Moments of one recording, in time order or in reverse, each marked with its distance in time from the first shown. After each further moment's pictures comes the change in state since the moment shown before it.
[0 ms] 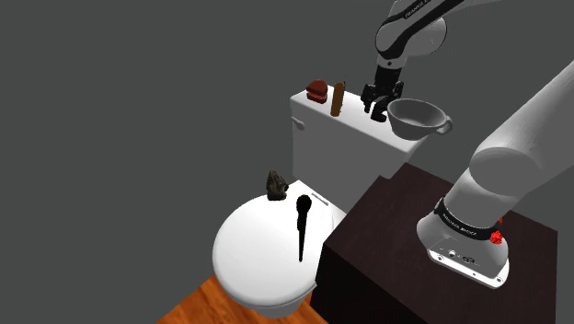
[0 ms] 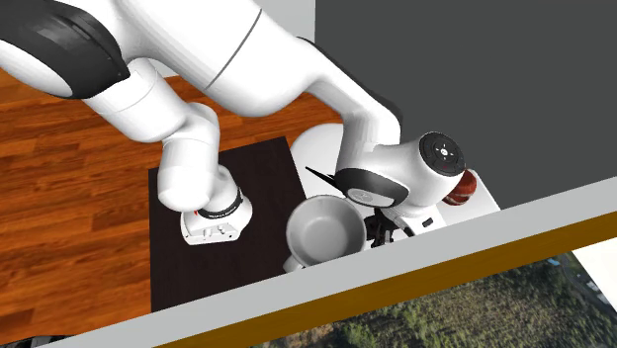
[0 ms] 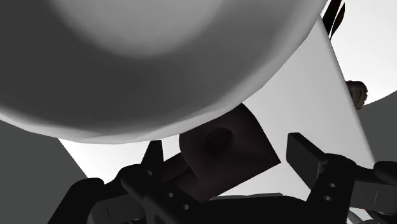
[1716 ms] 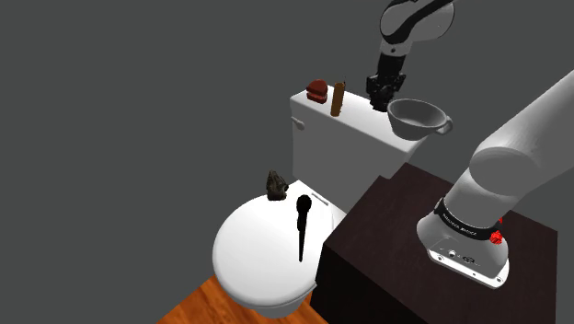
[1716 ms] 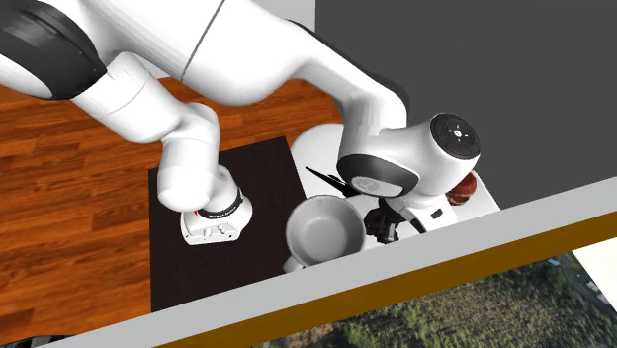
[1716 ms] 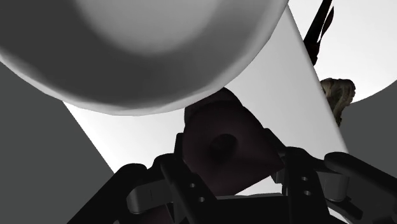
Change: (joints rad) arm -0.004 -0.069 0.012 0.044 -0.020 -0.109 0.020
